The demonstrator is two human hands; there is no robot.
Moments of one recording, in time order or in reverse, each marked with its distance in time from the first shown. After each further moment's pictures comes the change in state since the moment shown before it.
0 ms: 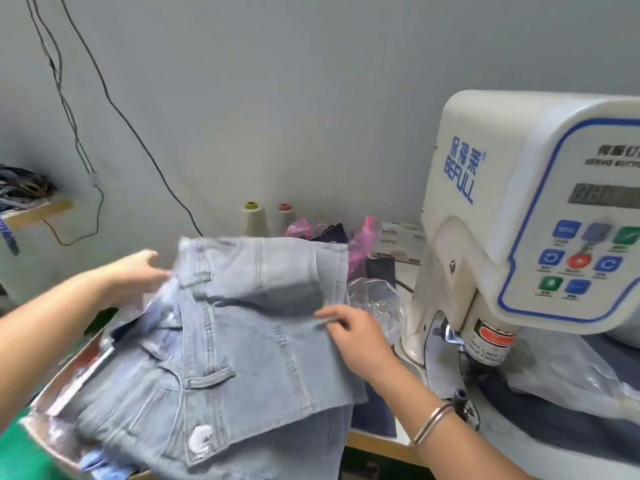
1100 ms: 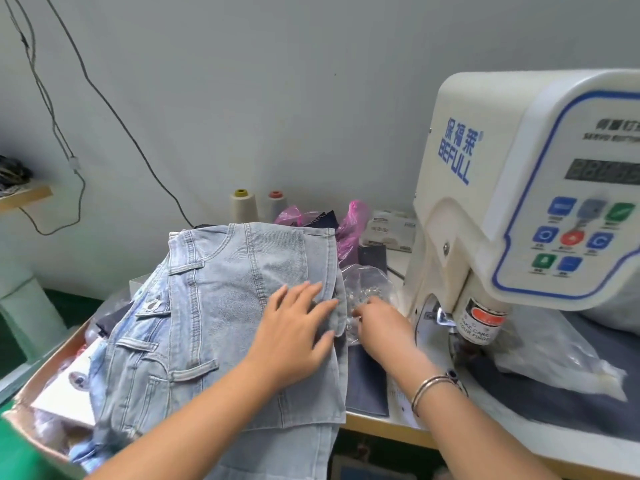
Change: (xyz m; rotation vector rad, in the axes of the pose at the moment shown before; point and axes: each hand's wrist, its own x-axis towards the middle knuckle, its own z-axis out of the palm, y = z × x) left_hand -0.141 0.076 0.177 0.362 0.172 0.973; right_hand 0.019 0.056 -0.020 -0.801 -0.042 0.132
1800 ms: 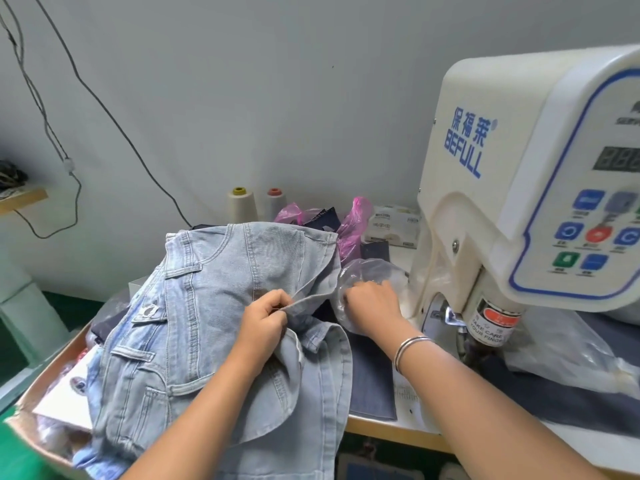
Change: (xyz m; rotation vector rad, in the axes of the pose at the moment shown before) left_hand 0.007 -0.042 0.021 -1.017 0.153 -0.510; right_hand 0.042 -0.009 0.007 -0.391 0.126 -0.248
